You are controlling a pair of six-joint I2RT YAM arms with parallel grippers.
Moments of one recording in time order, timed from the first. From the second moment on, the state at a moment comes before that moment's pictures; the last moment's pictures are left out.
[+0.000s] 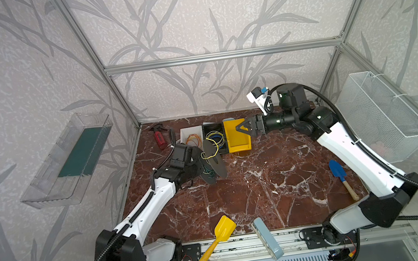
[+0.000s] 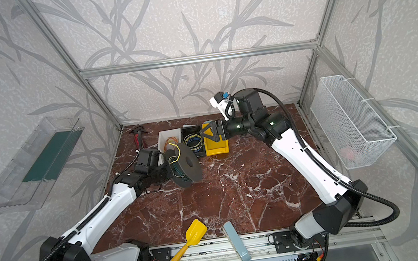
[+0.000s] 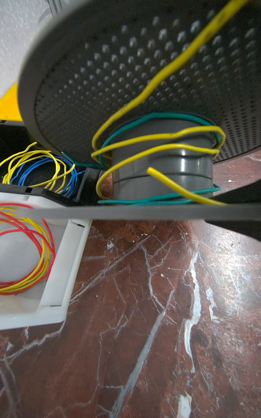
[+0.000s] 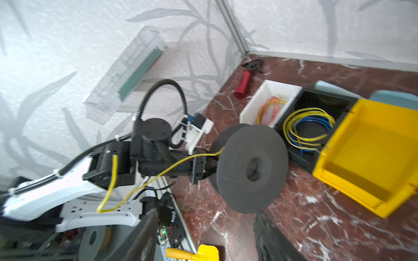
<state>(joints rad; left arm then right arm) -0.35 1.22 0.88 -0.55 0.06 -0.68 0.53 1.51 1.75 -0.70 -0.70 0.37</state>
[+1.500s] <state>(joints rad) -0.36 1.20 0.88 -0.59 0.05 -0.66 0.76 2.09 2.67 -1.43 -0.75 -0.07</state>
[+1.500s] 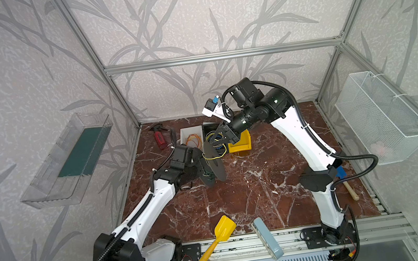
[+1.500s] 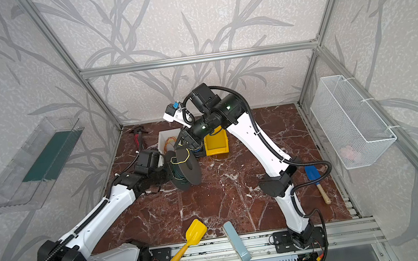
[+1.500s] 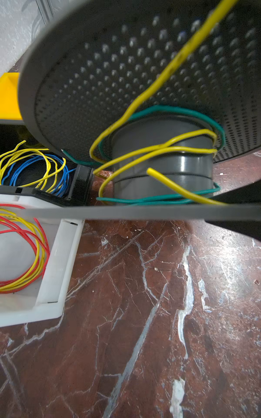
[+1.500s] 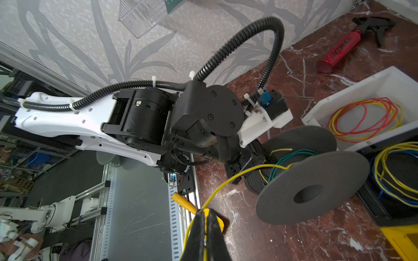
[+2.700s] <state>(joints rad) -0.30 0.95 1.18 -0.70 0.81 -0.57 0.04 1.61 1.47 -0.54 -0.68 0.44</state>
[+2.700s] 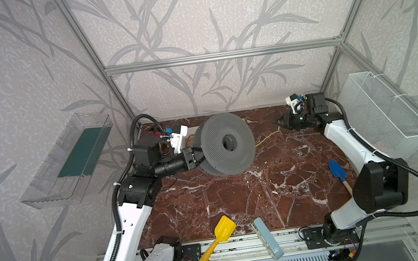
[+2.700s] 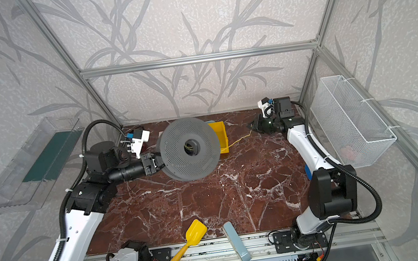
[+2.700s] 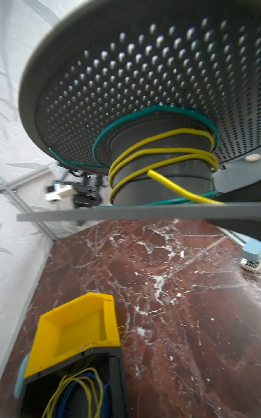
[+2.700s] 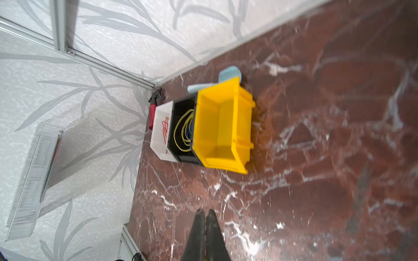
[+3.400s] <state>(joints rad) -0.72 1.37 1.35 -0.92 -0.04 -0.46 0.65 1.95 2.49 -1.09 -0.54 0.24</state>
